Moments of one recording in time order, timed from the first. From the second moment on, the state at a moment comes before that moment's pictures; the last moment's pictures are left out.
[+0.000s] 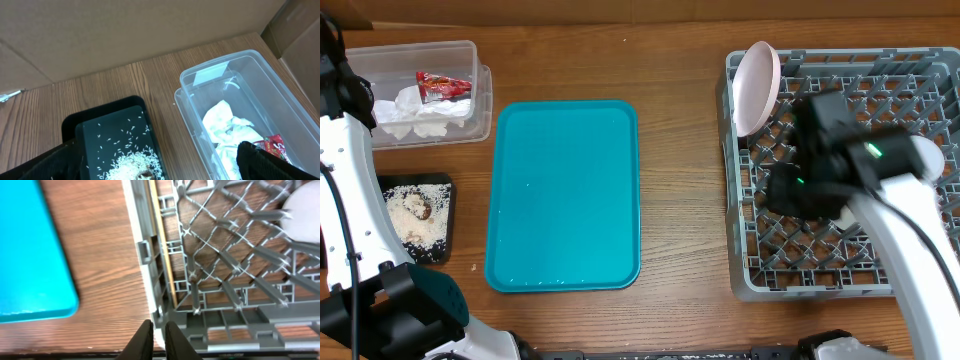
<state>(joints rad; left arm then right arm) 0.43 1.77 1.84 -0.94 -0.61 -0.64 0.24 1.33 1.45 -1.48 -0.08 0.44</state>
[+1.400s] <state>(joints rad) 0.43 1.77 1.84 -0.94 -0.61 -0.64 0.24 0.71 1.46 -1.46 0.40 0.93</state>
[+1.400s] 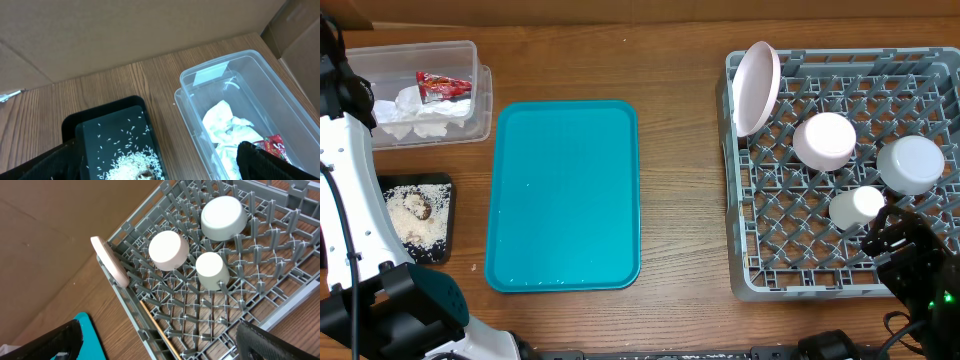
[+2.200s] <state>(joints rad) 0.43 1.77 1.84 -0.94 -0.61 -0.64 0.24 0.62 0.86 -0.94 0.39 0.89</state>
